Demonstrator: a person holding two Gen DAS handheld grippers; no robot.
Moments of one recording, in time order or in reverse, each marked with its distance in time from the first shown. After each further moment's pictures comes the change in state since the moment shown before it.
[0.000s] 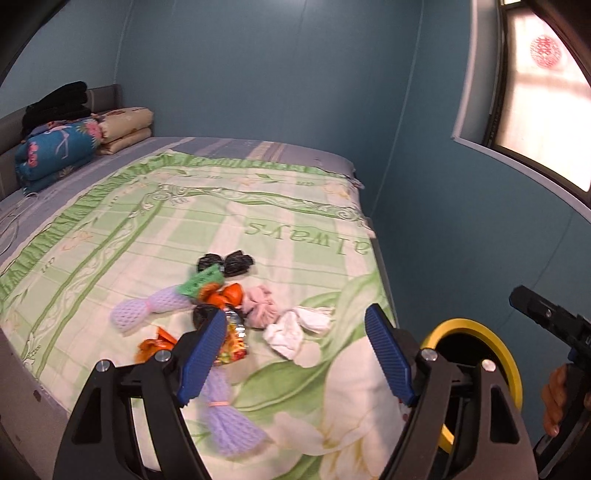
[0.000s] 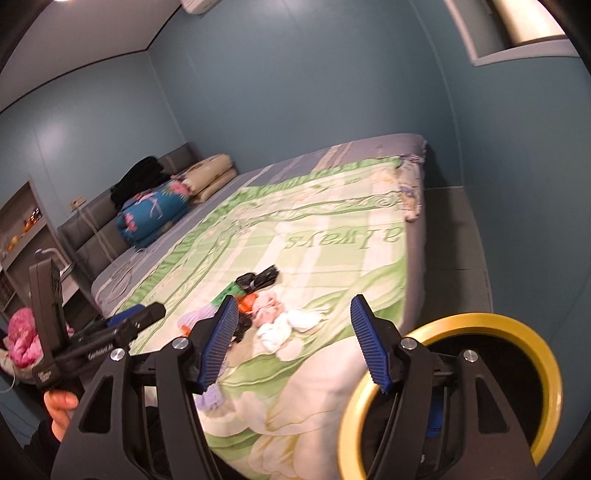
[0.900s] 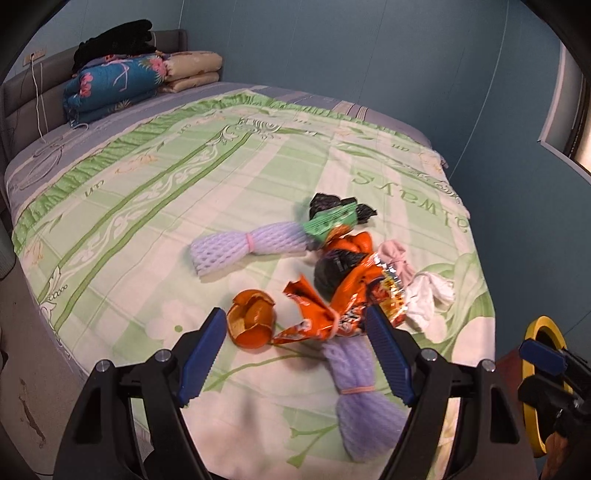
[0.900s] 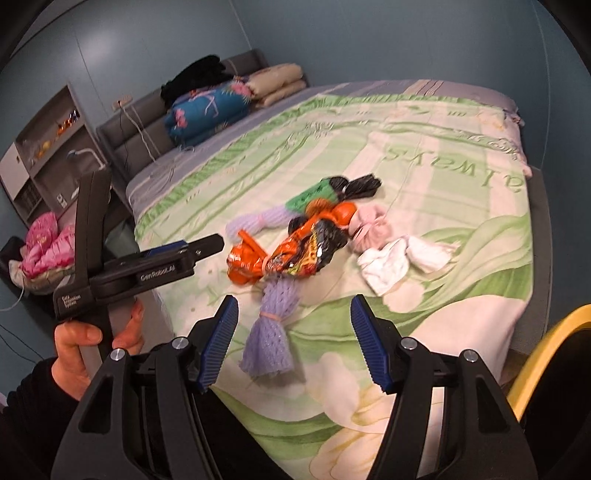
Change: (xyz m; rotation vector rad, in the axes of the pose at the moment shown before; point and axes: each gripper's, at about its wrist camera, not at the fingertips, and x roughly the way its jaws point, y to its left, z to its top) left arm 0.064 0.144 -0.049 -0.171 0.165 0.169; right arm 0.139 0.111 -0.075 -0.213 0.332 0.174
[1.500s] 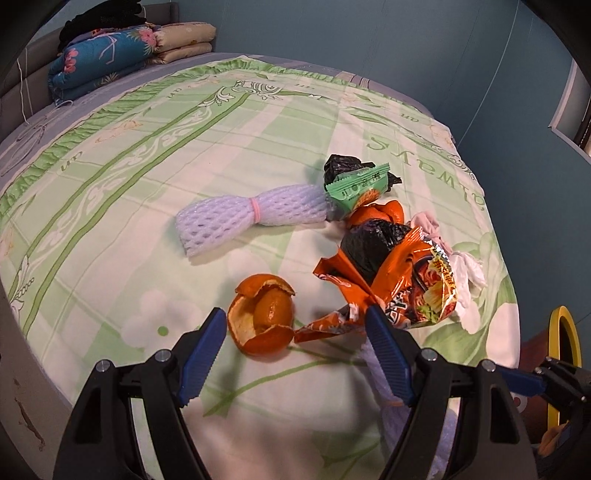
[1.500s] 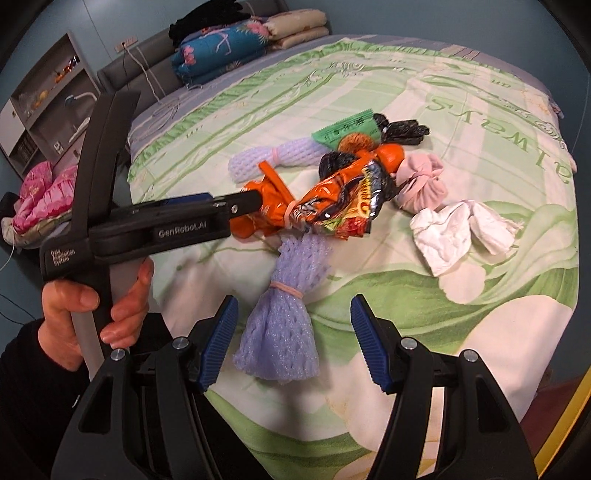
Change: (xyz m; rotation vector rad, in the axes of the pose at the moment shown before) left arm 0.063 0.021 -0.002 0.005 0.108 -0.039; right arm 0.088 0.021 -0.006 -0.092 0.222 0.015
